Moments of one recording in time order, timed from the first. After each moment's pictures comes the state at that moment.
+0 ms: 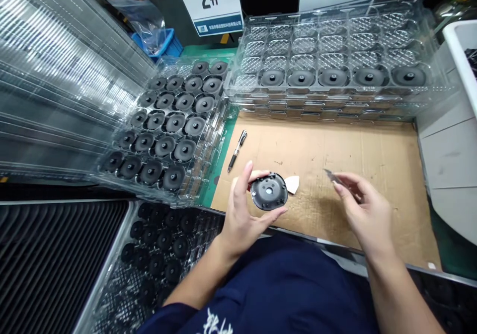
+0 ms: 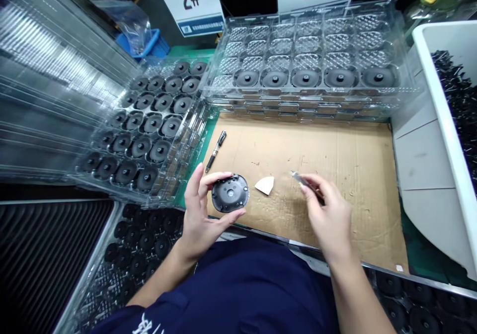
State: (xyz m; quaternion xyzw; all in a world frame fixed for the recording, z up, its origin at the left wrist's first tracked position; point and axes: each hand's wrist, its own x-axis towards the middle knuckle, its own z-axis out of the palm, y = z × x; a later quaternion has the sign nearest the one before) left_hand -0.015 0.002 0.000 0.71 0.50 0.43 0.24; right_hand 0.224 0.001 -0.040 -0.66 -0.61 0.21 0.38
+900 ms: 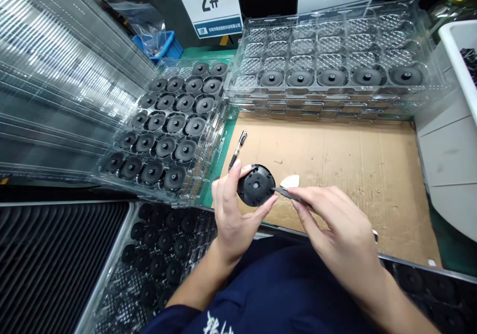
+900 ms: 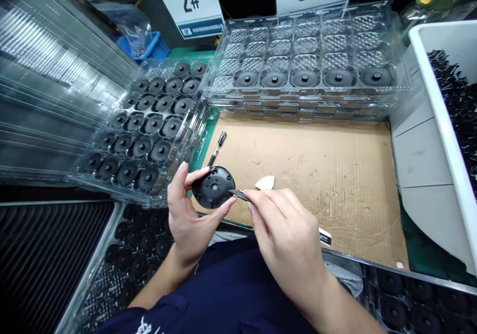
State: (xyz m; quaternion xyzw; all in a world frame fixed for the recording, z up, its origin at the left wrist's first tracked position) left_hand -0.018 0.000 0.007 0.70 0.55 0.45 0.07; right_hand 0.165 -0.012 0.039 -0.51 -0.74 0.25 0.35
